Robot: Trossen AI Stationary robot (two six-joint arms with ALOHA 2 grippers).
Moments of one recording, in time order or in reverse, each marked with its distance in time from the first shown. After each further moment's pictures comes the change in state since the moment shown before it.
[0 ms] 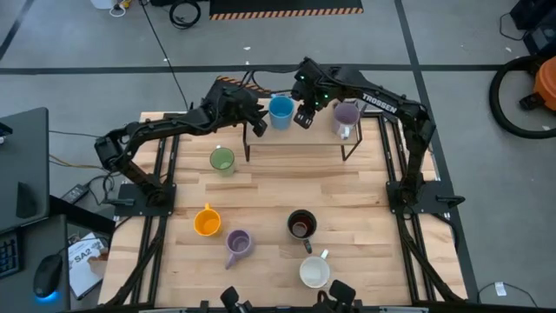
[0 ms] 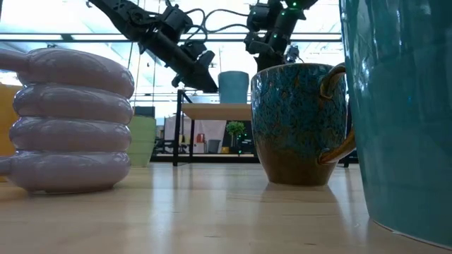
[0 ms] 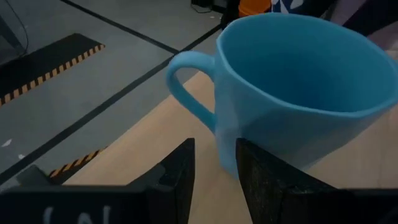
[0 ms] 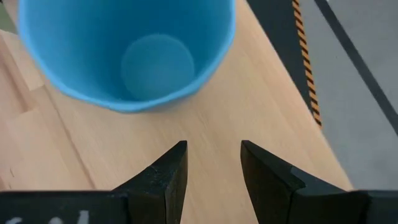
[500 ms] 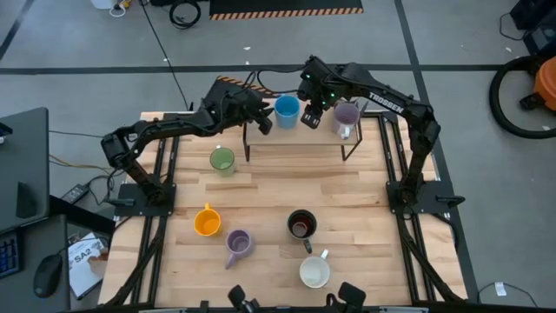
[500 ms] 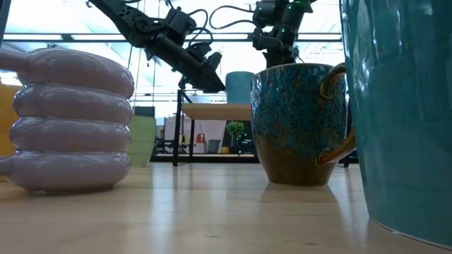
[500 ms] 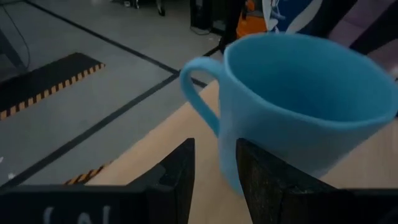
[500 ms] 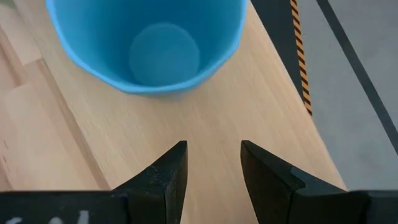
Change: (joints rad) left arm -0.018 0.055 0.000 0.149 -0.018 -0.019; right arm -0.009 -0.040 0.000 -0.086 0.026 -0.037
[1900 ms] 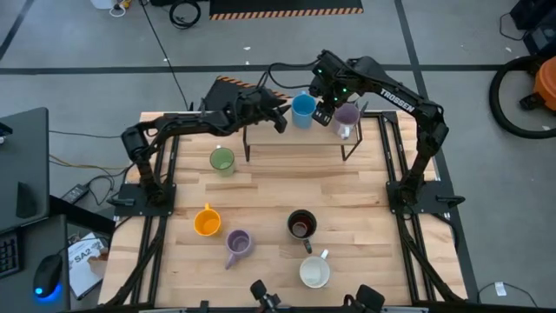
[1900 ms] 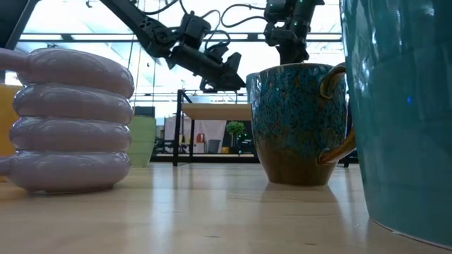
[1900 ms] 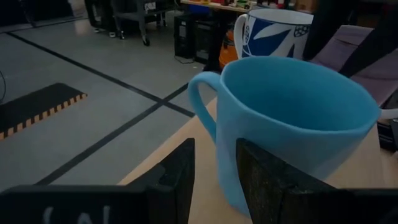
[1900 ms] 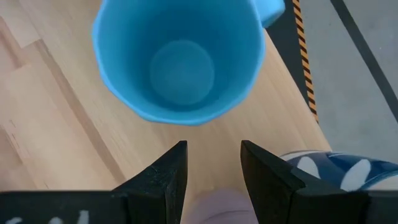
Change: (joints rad) left arm -0.033 0.184 0.131 0.178 0.026 0.004; right arm -0.050 -0.066 0.000 -0.119 -0.024 0.010
